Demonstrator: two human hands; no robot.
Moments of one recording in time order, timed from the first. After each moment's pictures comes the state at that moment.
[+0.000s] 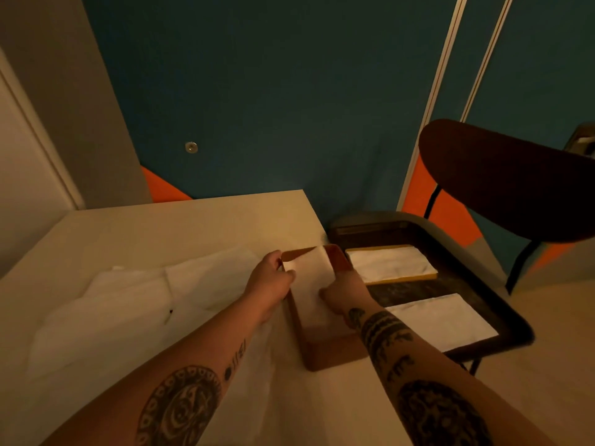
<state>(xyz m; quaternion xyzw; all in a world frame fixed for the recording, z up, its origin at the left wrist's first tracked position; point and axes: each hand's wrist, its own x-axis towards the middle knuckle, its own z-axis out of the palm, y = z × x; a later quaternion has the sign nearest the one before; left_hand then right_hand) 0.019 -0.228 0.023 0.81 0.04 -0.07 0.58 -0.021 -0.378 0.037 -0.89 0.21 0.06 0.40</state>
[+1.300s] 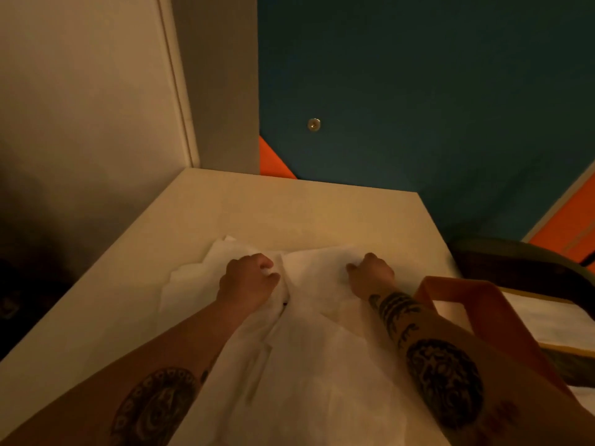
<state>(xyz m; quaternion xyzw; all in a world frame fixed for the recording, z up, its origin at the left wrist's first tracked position) 0.052 0.029 -0.025 0.93 0.14 0.03 0.32 0.105 -0.204 0.008 -0.96 0.10 0.11 0.23</state>
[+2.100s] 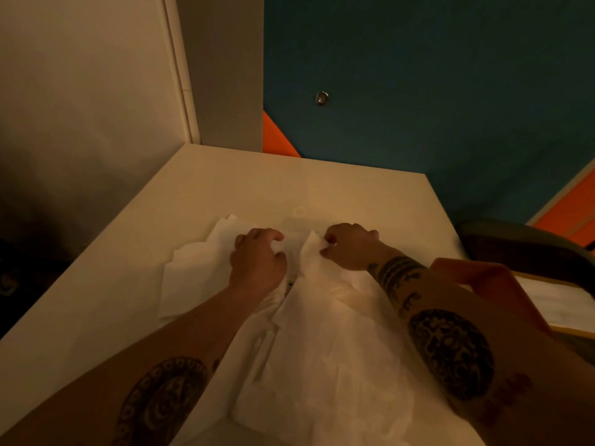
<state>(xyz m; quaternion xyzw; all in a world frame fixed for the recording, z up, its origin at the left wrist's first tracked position) 0.047 0.018 -0.027 0.93 0.12 0.11 0.33 0.114 -0.166 0.029 -0.98 -0.16 0.13 0.06</state>
